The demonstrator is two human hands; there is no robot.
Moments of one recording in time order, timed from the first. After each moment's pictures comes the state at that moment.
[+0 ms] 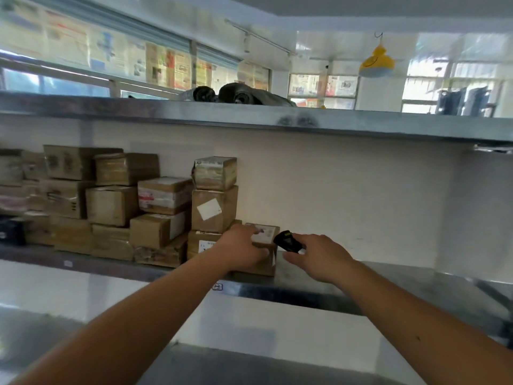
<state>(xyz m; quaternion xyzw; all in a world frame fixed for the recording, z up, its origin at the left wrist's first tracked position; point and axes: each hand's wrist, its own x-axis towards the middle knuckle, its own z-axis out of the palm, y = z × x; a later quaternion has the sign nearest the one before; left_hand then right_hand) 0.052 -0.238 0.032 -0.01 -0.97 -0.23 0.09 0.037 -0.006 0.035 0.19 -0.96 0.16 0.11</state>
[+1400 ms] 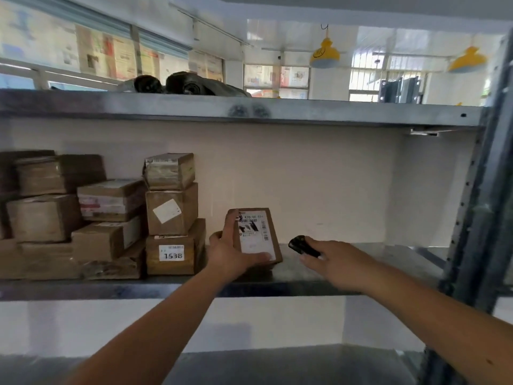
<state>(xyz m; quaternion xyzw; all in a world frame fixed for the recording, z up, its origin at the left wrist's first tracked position) 0.032 -0.180 -0.008 -0.02 -0.87 -0.47 0.14 0.102 0.077 0.049 0.12 -0.98 0.18 0.04</state>
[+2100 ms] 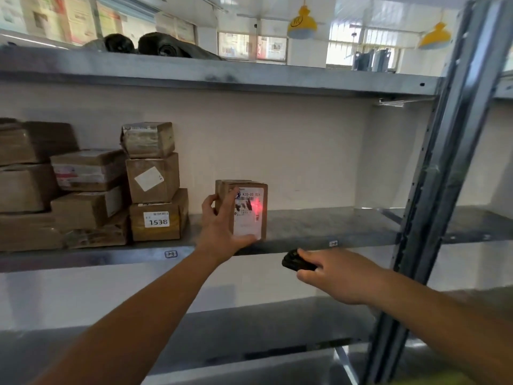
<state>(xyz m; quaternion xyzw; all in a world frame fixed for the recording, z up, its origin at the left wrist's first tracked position) 0.074 -0.165 -0.035 -0.14 -0.88 -0.37 0.25 0.194 0.095 0.003 0.10 -0.99 0.08 -0.02</state>
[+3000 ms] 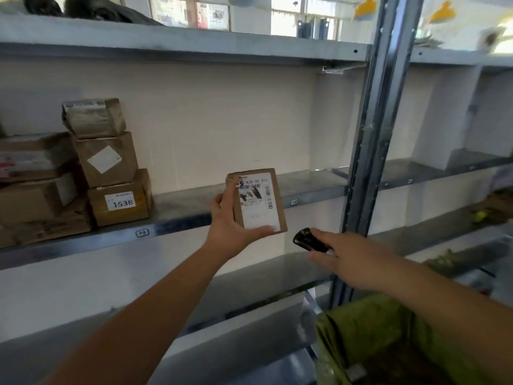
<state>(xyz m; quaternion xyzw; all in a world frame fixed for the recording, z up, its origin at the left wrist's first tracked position) 0.152 -0.113 -0.057 -0.24 -0.82 -0.51 0.13 0.305 0.121 -0.027 -0.02 -0.99 0.15 0.00</state>
